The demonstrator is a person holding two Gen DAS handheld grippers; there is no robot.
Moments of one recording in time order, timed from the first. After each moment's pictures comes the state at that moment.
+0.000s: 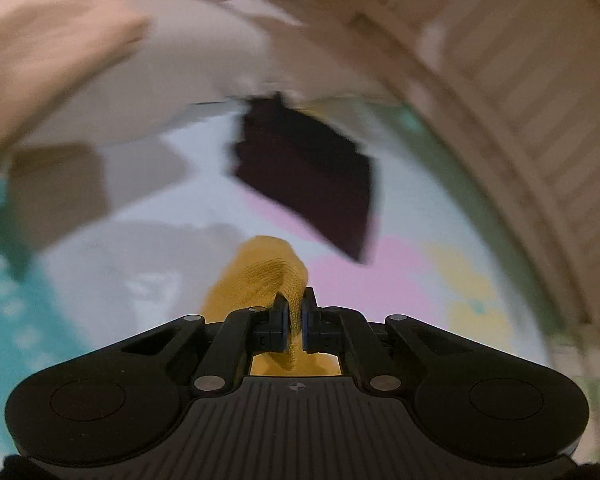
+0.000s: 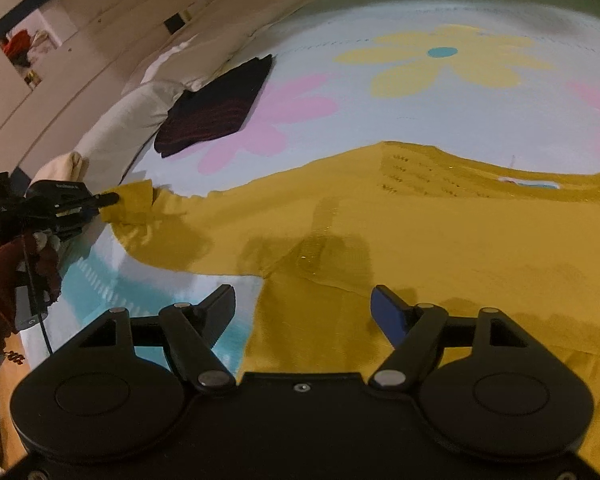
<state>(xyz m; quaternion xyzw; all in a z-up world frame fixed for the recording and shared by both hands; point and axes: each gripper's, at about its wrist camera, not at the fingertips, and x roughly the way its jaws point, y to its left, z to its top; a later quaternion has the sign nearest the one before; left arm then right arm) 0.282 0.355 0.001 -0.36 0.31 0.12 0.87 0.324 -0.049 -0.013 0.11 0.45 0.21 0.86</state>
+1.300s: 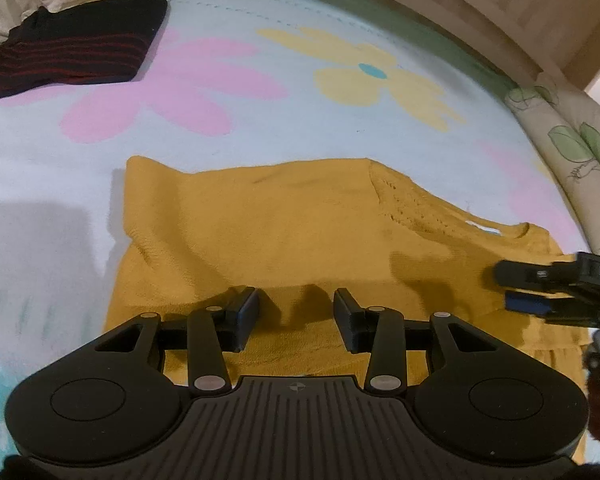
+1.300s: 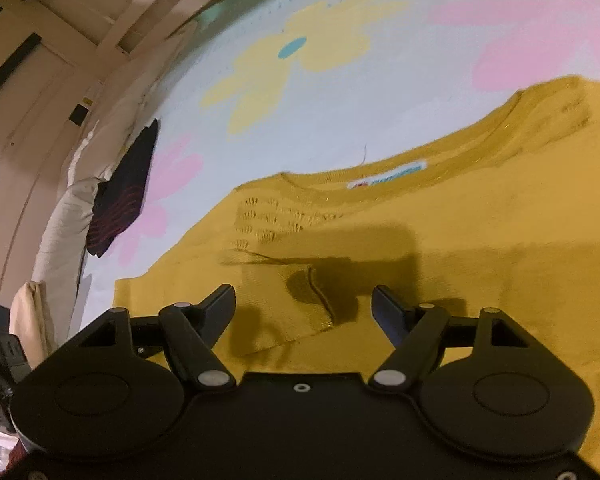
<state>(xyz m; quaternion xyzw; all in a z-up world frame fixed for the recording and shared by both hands) 0.324 0.172 -0.049 -0.14 0.47 -0.07 0.87 0.383 -0.143 -0.064 0.27 0.49 0.12 0.82</state>
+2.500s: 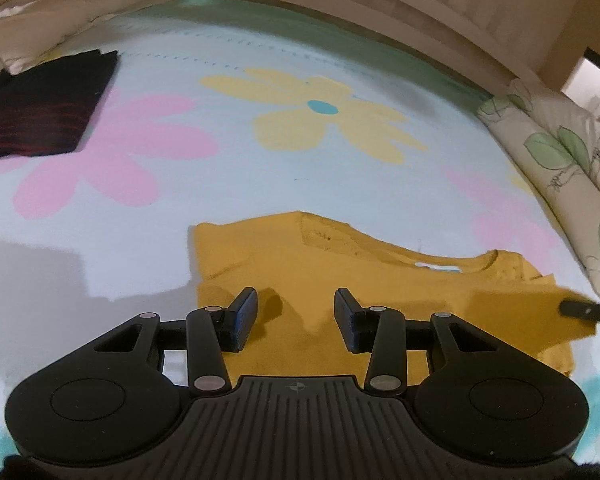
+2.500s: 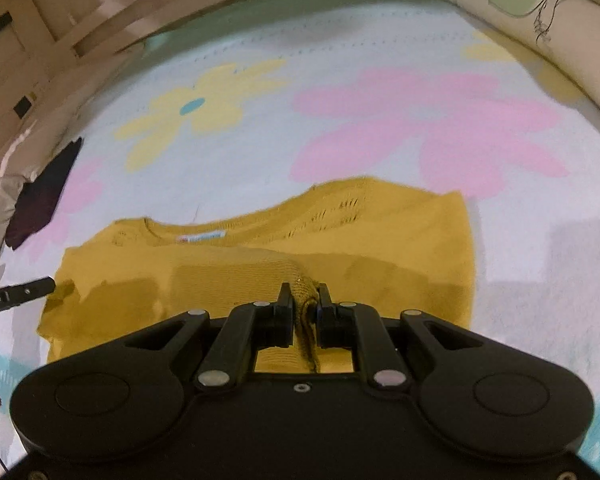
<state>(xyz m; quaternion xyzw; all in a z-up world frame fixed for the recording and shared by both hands) 0.352 0.120 -0.026 -0.11 0.43 -0.08 0.89 0.323 -0.271 0.001 0.14 0.44 0.01 0.89</state>
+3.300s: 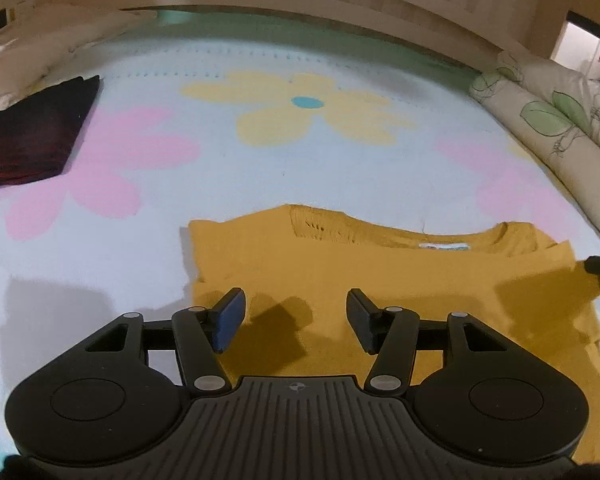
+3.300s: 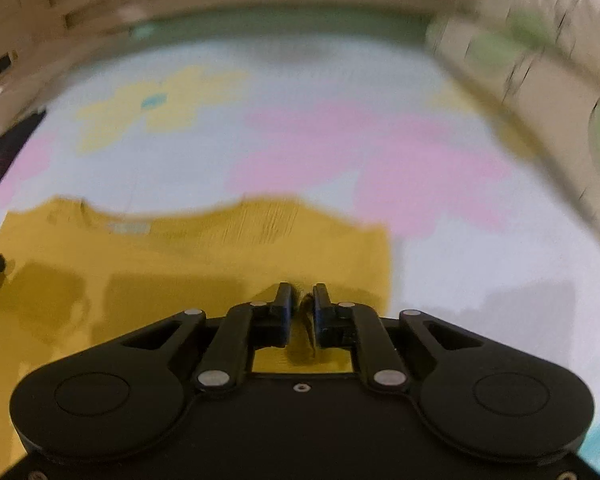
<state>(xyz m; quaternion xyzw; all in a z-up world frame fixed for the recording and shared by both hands) 0.347 0.100 -0.039 -0.06 0.42 -0.09 0.90 0.317 -0.281 -0.010 0.03 0.40 -0.04 0.92</state>
